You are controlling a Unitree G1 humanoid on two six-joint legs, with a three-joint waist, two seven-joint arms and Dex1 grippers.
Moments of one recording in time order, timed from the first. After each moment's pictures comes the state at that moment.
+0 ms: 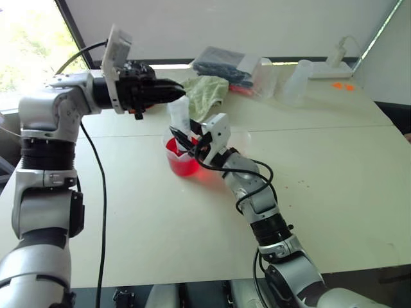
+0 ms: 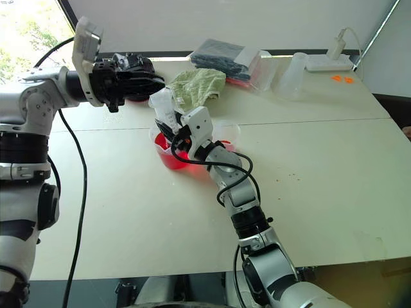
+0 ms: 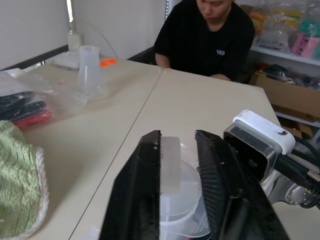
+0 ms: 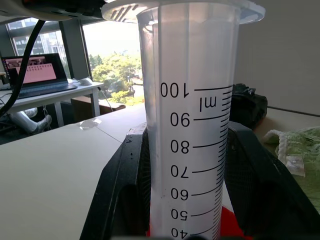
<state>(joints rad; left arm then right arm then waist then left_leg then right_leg) -1.09 0.68 0.03 0.33 -0.53 0.73 -1.28 -0.61 0.05 0.20 0.15 0.16 0.08 0.47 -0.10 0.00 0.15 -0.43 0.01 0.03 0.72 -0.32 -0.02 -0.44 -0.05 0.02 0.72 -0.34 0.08</state>
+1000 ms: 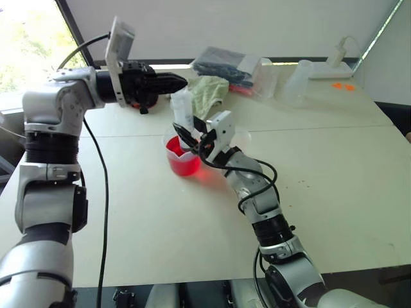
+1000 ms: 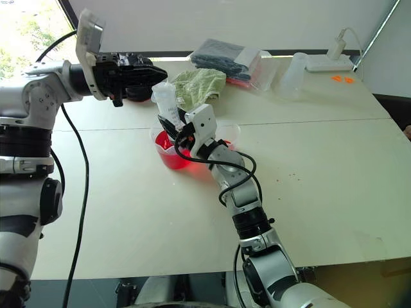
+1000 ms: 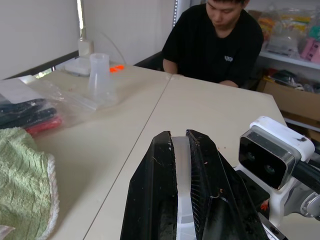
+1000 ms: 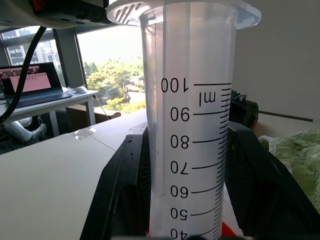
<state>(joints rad) -1.16 0.65 0.02 0.39 -0.53 0.72 -1.24 -0.60 0.05 0.18 0.11 0.17 0.09 0.46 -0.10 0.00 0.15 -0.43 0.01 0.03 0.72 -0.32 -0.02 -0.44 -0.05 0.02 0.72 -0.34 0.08</state>
